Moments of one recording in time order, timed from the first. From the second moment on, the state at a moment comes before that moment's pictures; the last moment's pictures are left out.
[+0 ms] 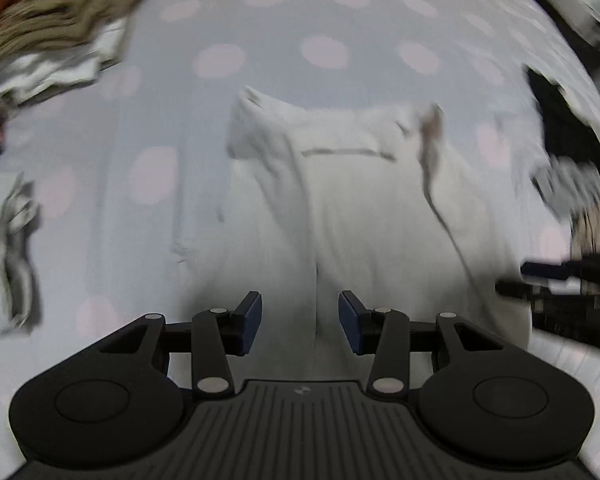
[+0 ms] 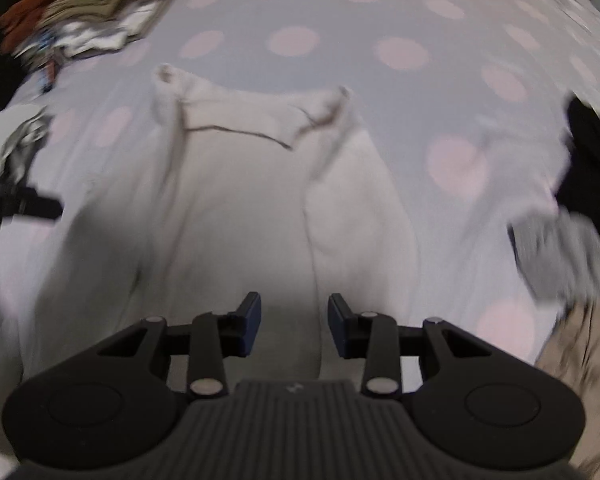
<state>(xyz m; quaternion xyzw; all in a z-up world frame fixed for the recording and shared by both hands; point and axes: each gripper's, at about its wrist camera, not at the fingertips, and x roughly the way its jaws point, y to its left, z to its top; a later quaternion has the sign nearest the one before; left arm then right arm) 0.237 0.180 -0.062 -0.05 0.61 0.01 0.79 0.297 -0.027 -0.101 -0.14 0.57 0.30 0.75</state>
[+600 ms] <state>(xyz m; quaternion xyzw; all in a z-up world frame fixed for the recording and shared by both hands) 0.210 0.166 -0.164 0.02 0.56 -0.08 0.82 0.146 -0.060 -0.129 0.02 0.51 0.13 0.85</state>
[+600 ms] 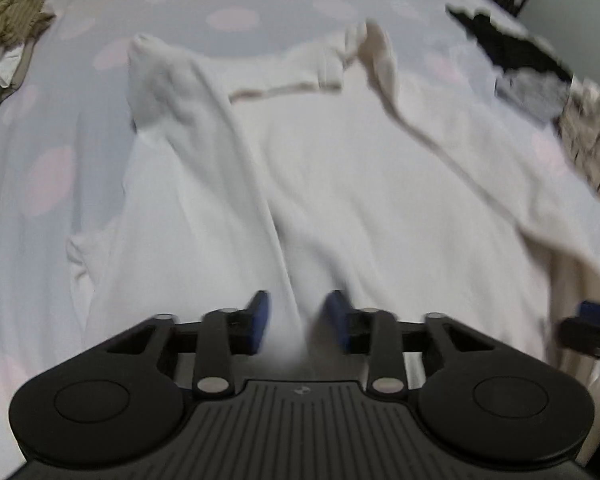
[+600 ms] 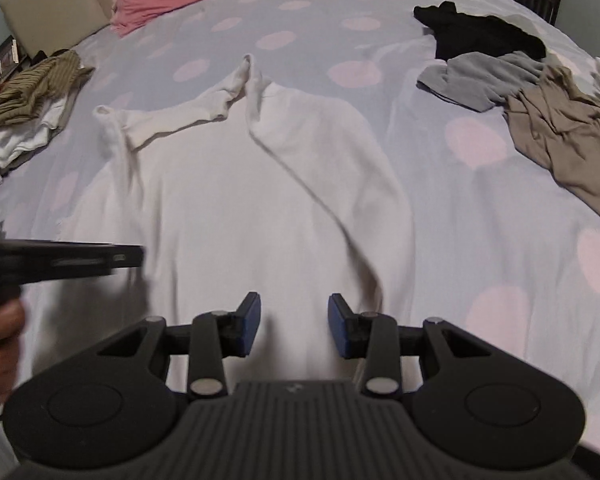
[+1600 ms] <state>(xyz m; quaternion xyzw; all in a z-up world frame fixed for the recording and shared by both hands) 0.183 0.321 -0.128 -0.11 0.52 0.10 0.84 0.171 -0.057 -0.121 0.02 0.48 0.17 0.86</state>
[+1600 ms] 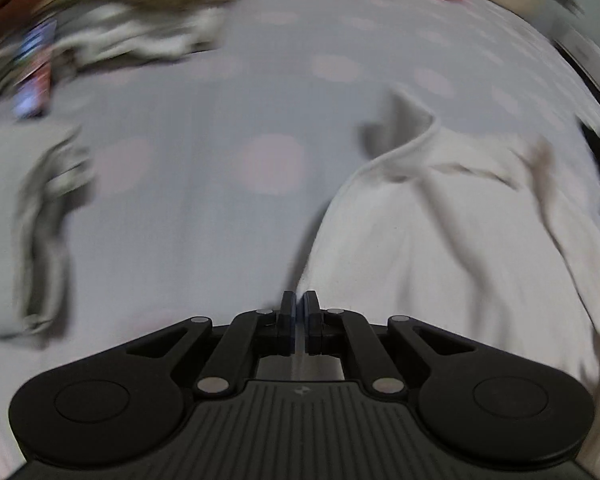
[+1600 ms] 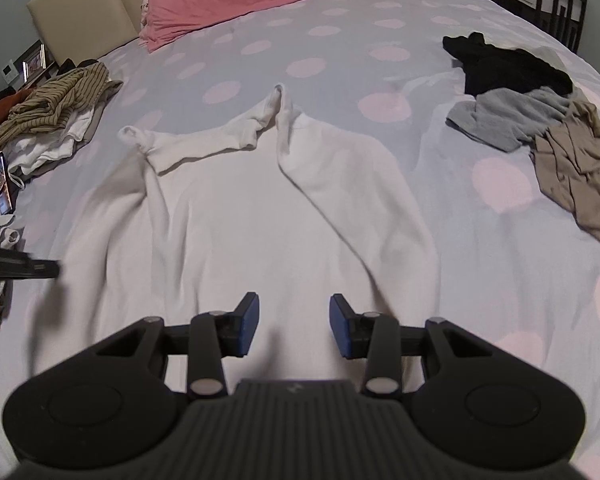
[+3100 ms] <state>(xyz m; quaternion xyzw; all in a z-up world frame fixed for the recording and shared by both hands) 0.183 0.290 -0.130 -0.05 0.48 0.04 0.88 0.341 -0.119 -0.114 -0.04 0.46 0.15 0.88</state>
